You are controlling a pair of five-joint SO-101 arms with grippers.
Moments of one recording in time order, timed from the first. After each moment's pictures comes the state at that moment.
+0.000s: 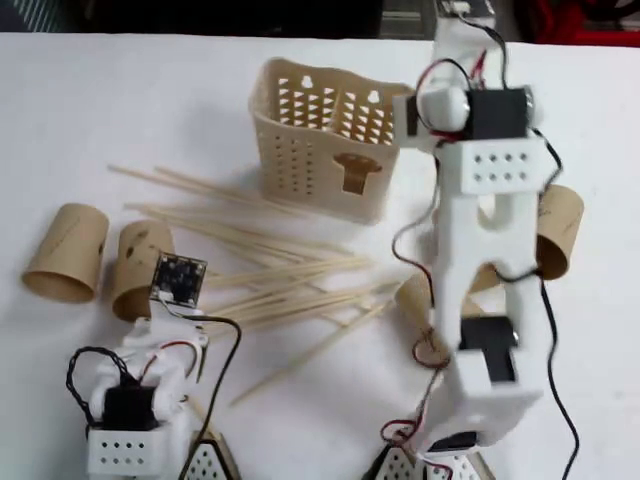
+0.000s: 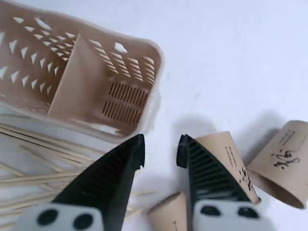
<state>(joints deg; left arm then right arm) -5.1 -104.0 97.2 73.2 -10.9 -5.7 5.4 -38.5 98.2 0.7</state>
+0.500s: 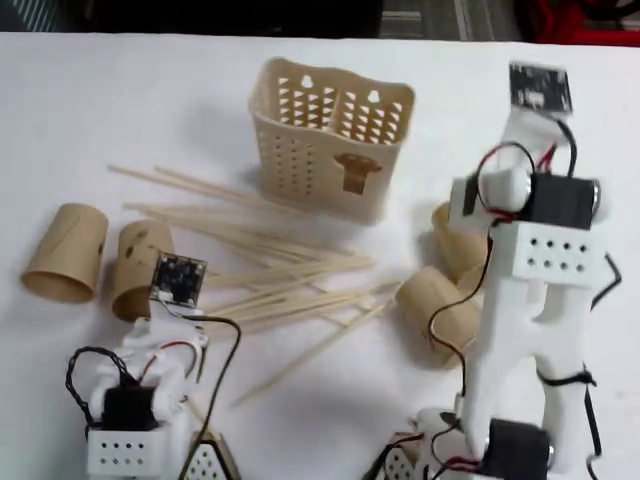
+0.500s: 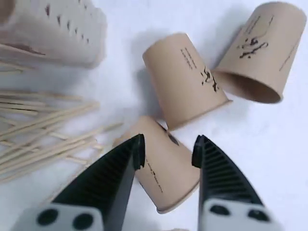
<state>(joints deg) -5.1 -104.0 97.2 73.2 -10.9 6.4 -22.5 4.5 95.3 0.7</state>
